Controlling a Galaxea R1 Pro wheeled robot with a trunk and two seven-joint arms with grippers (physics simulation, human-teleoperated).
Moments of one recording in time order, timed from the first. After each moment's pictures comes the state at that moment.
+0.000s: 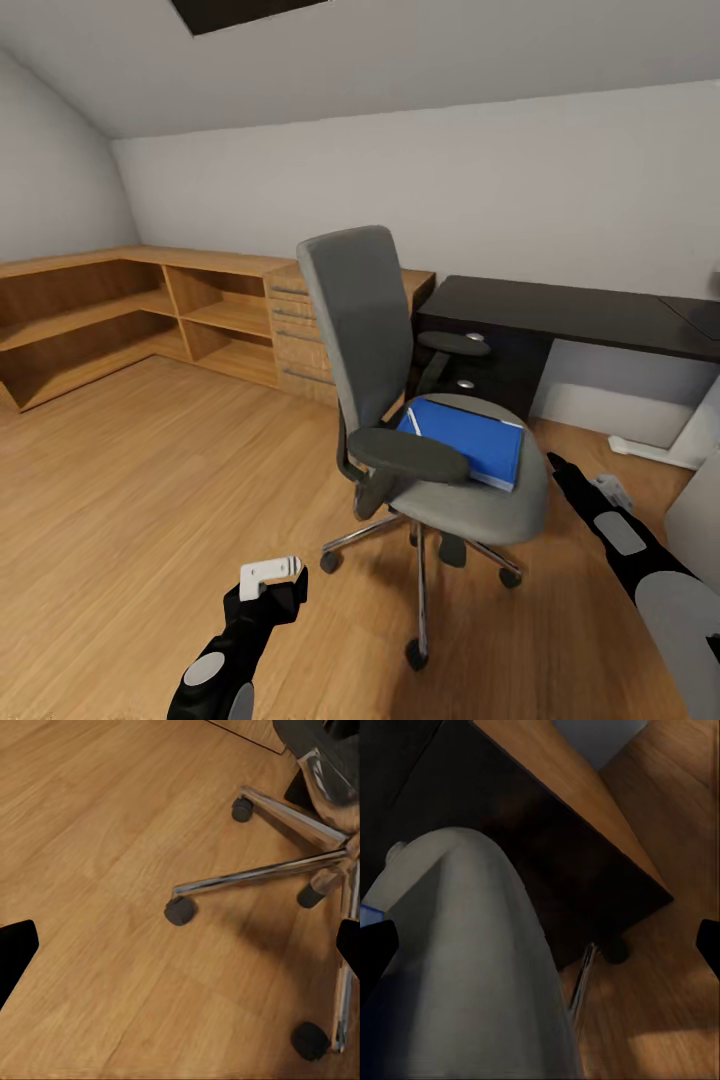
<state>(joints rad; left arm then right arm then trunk) 0.00 -0.17 -0.17 -1.61 0.10 0.48 0.23 -0.84 -0.30 -0.25 -0.34 -0.87 0.04 0.22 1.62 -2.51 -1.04</state>
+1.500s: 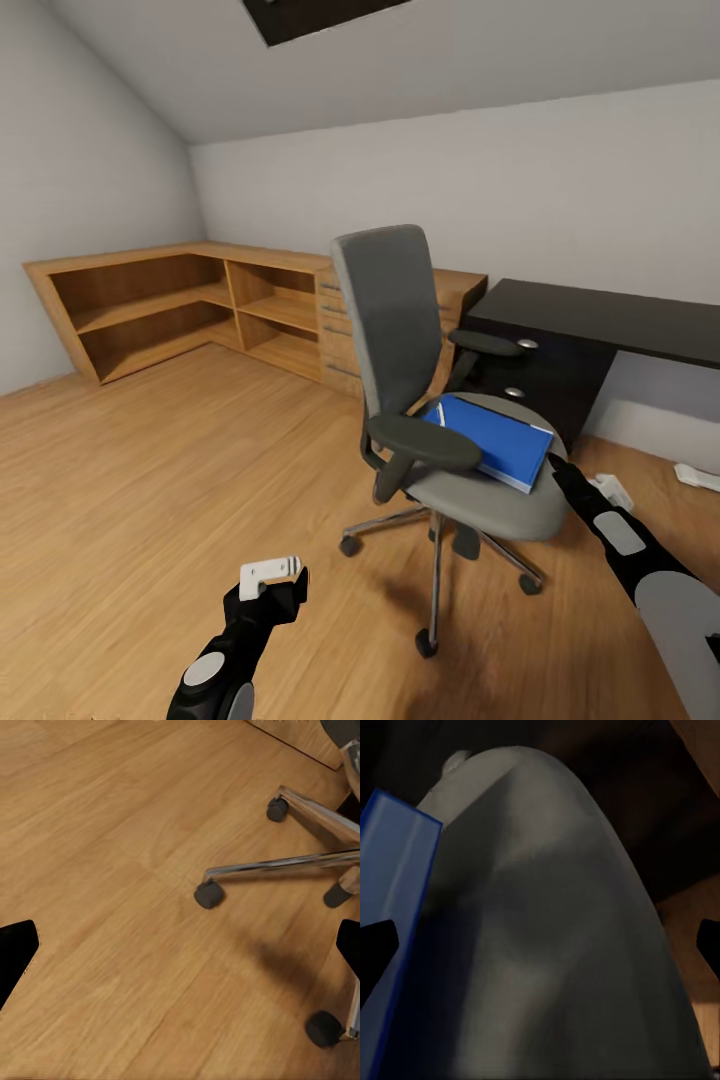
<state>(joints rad) 0.00 -0.17 -0.17 -1.62 0.10 0.48 0.23 -0.84 -0.30 -0.25 -0.34 -0.87 0.04 0.22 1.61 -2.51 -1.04</state>
